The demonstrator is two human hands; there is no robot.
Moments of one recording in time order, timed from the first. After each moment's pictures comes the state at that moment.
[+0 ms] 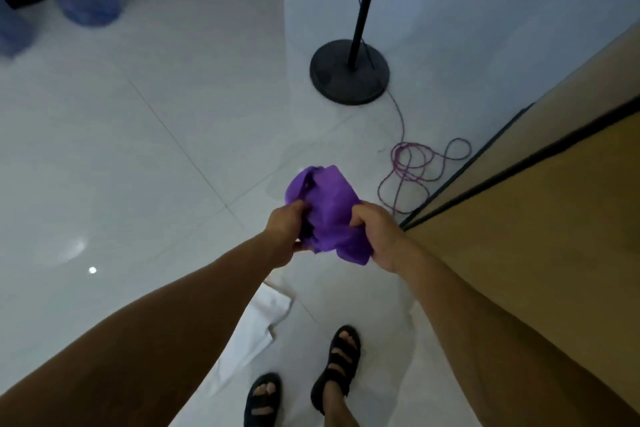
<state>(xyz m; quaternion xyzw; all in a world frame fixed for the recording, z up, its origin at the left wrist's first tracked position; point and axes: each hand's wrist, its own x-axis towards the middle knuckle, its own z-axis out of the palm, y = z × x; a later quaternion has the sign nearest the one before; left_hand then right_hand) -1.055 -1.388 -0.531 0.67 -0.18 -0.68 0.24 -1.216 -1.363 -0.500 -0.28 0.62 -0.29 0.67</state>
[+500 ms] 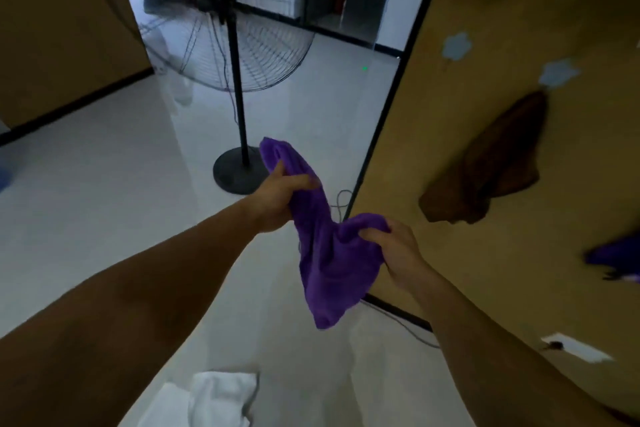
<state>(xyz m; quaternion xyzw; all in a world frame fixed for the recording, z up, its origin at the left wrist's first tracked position) -1.135 -1.352 -0.231 0.36 -0.42 -0.80 0.23 -1.290 -1.180 -0.263 -0.24 0.68 -0.54 0.44</state>
